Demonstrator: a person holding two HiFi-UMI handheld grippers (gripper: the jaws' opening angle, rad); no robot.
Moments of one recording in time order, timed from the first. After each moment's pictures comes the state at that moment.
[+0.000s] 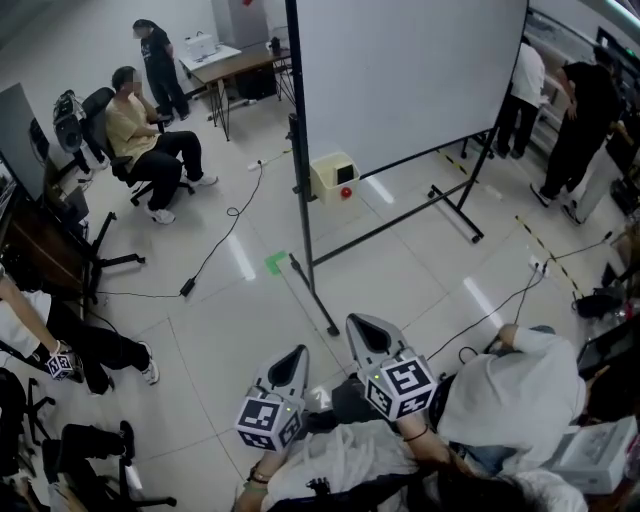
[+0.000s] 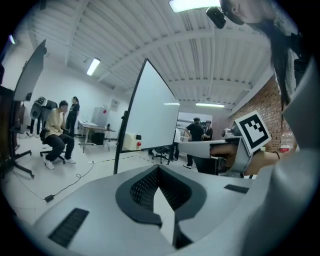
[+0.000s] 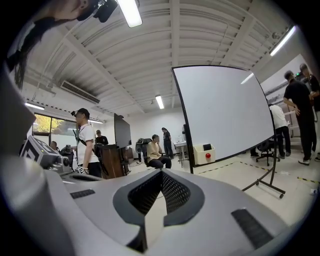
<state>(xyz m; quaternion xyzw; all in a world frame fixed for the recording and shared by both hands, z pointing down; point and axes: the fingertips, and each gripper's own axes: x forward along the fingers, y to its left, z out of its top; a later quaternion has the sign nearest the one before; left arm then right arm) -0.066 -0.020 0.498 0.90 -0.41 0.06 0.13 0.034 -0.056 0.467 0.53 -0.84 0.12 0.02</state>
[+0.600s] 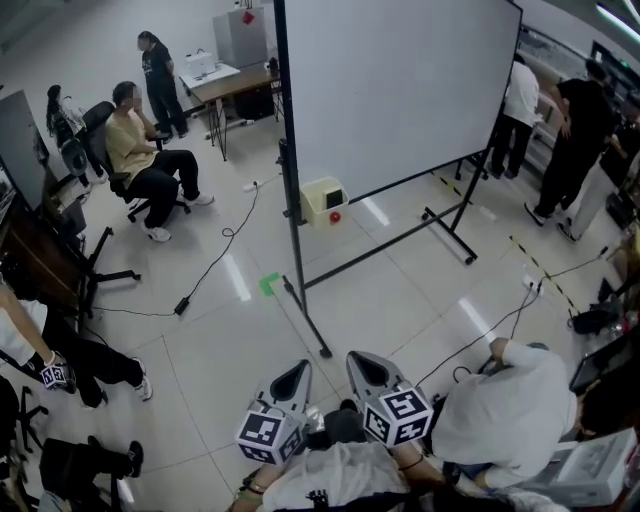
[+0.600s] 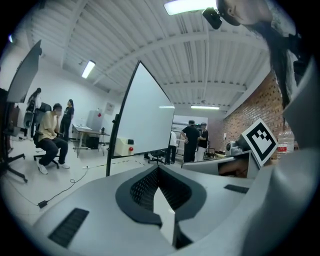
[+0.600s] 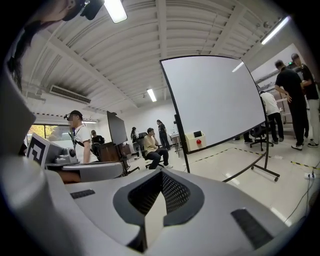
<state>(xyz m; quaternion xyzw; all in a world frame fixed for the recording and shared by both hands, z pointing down) -0.026 -0.024 0.483 0.91 -0.39 0.05 0.12 0.065 -0.032 0.494 0.54 -0.82 0.19 0.04</state>
